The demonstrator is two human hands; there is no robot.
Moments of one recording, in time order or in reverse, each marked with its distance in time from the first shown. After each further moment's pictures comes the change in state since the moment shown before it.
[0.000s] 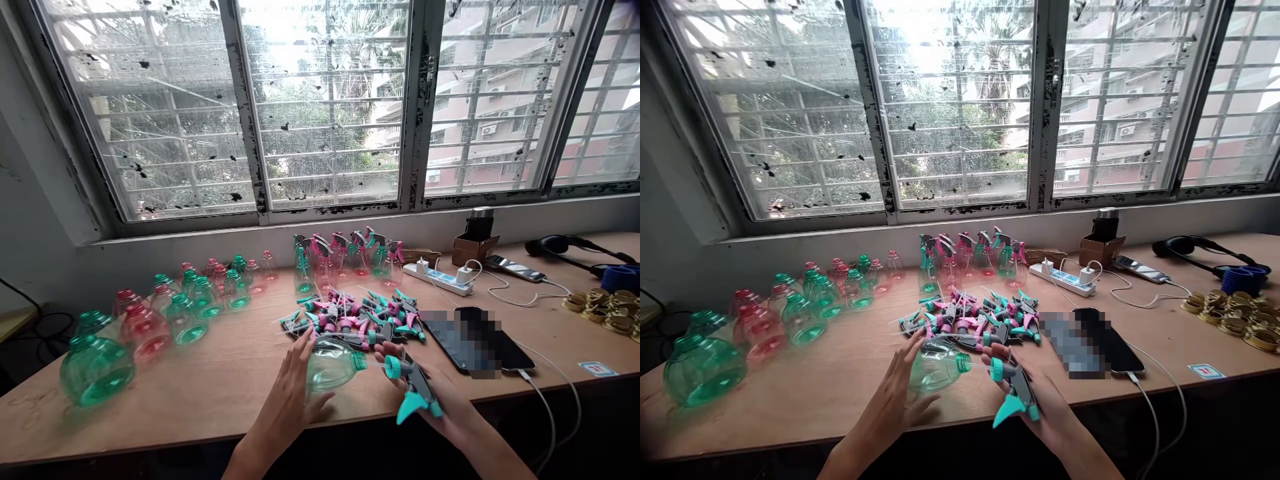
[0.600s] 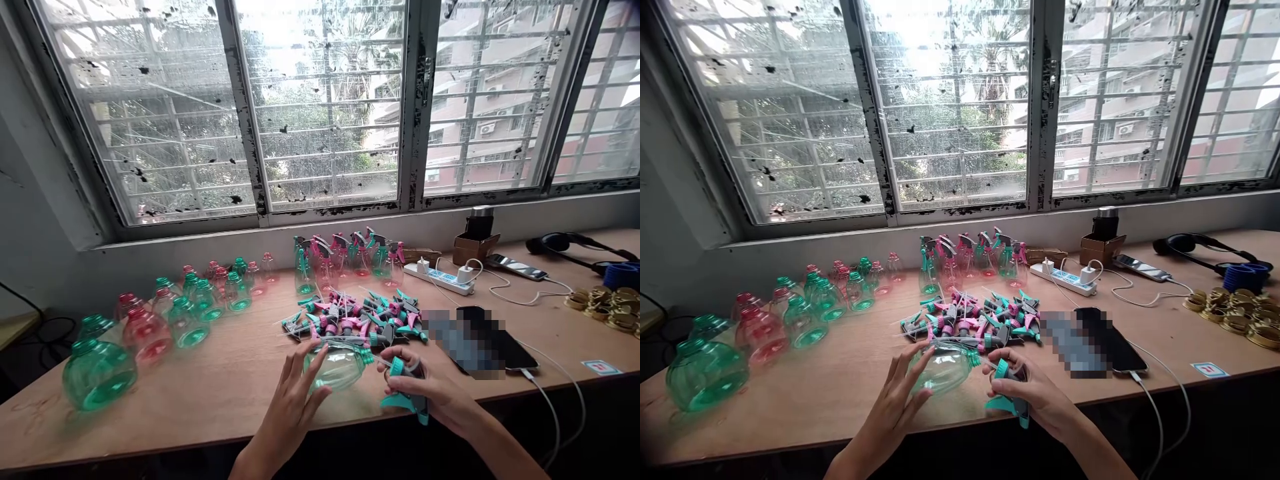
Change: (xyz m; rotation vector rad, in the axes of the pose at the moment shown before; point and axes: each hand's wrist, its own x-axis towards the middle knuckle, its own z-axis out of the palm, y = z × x) left_hand -0.003 0.007 -0.008 -0.106 -0.043 -0.036; right_hand -0.005 -0.010 0.001 -0.218 -0.165 0.014
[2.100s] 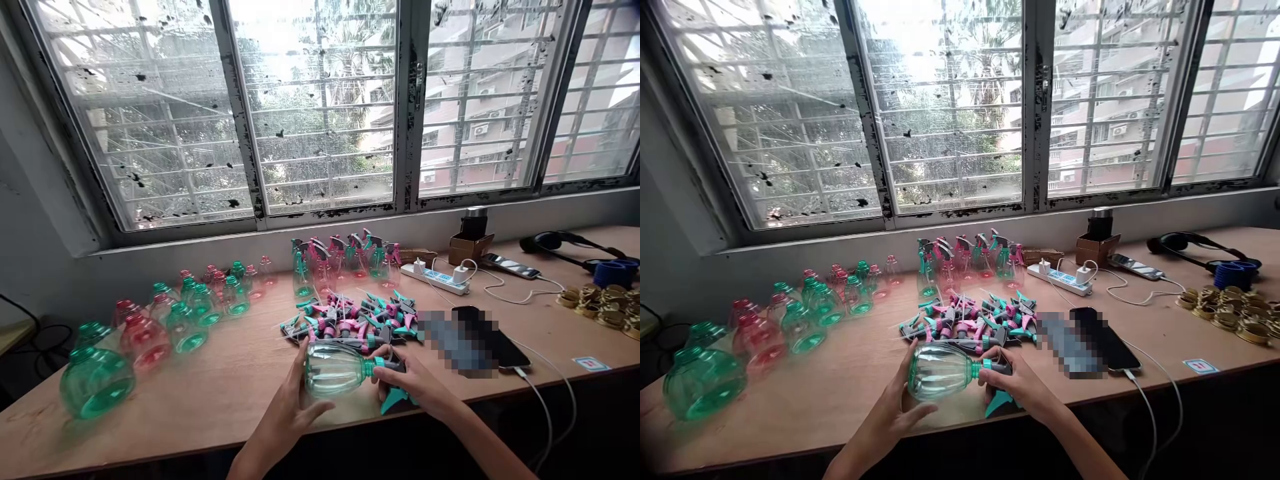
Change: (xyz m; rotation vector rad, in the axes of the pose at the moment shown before) left_hand -0.003 -0.006 0.003 -0.580 -0.084 -0.281; right_hand 0.028 0.020 -0.011 -0.257 -0.064 -0.069
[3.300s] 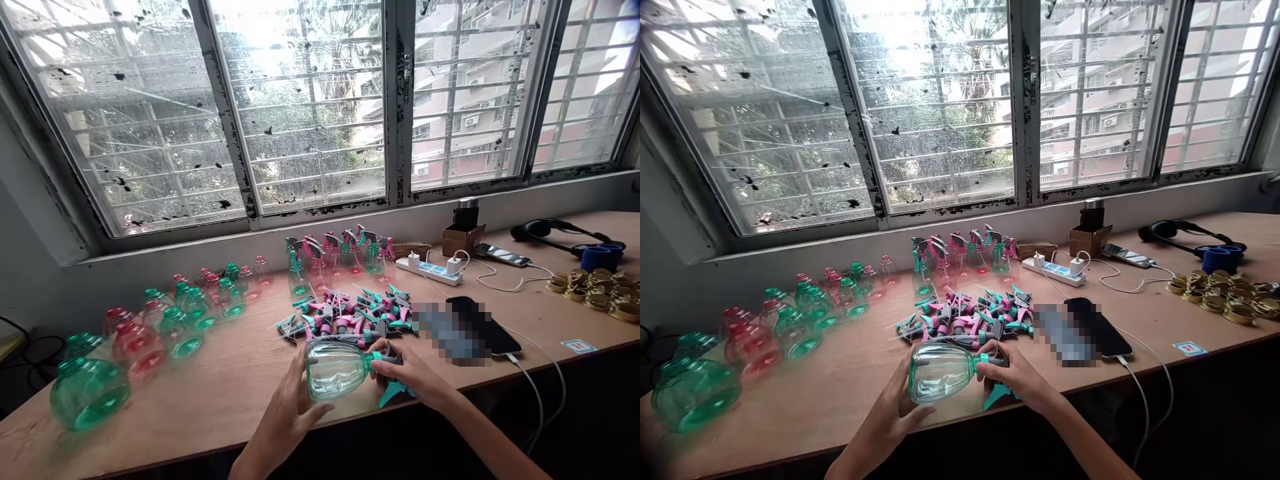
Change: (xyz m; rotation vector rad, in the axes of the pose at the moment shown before) left_hand -0.002 0.002 -0.001 0.277 0.016 0.074; right_hand -0.002 -0.007 0.003 0.021 0.035 -0.009
